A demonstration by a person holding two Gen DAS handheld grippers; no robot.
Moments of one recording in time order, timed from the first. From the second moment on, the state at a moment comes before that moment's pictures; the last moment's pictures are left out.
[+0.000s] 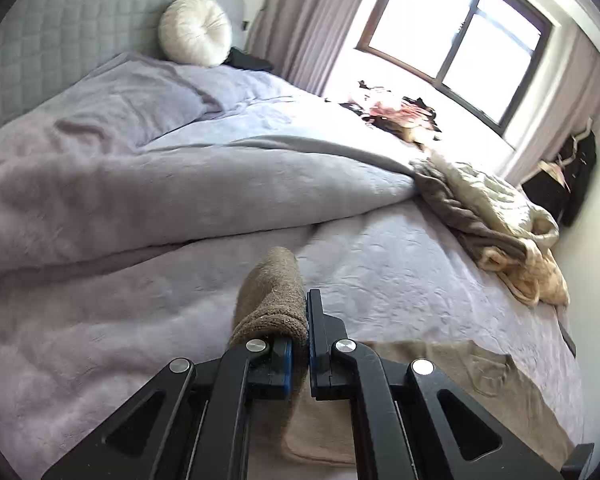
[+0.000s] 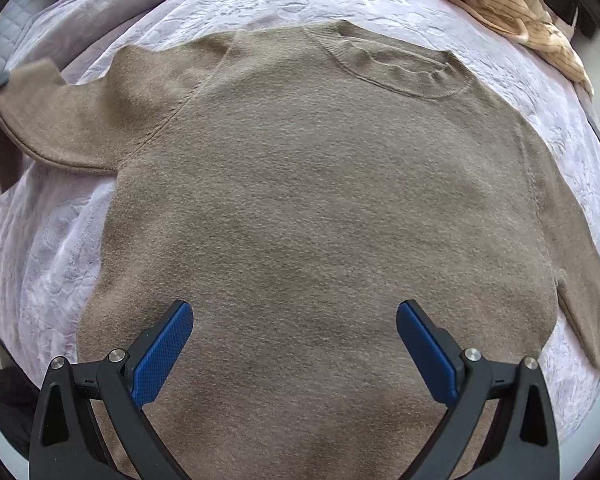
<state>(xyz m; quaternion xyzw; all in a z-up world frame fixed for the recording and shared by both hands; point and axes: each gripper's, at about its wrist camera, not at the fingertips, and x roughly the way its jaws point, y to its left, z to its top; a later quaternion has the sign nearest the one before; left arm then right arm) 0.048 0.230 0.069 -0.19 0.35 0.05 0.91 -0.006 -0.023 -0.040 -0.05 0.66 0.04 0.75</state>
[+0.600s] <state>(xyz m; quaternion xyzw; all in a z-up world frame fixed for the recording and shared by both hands) 0.059 -0.103 -0.014 0.00 0.48 -0.21 0.85 -0.036 -0.191 -0.043 0.07 0.67 -0.08 0.73</state>
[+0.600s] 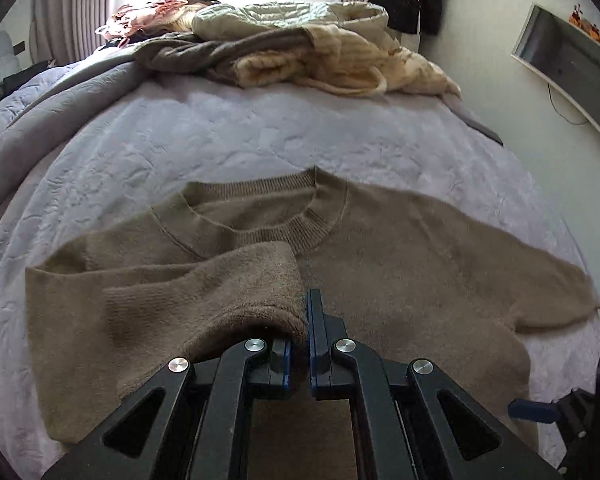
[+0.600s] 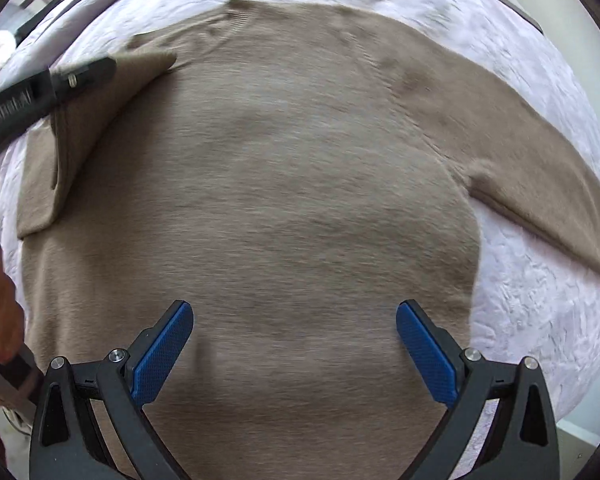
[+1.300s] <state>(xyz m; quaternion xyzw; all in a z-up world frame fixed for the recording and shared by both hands) 0.055 0.070 -0.002 -0.02 0.52 0.00 0.86 0.037 -0.131 0.019 -0.12 0.53 0.05 0.84</state>
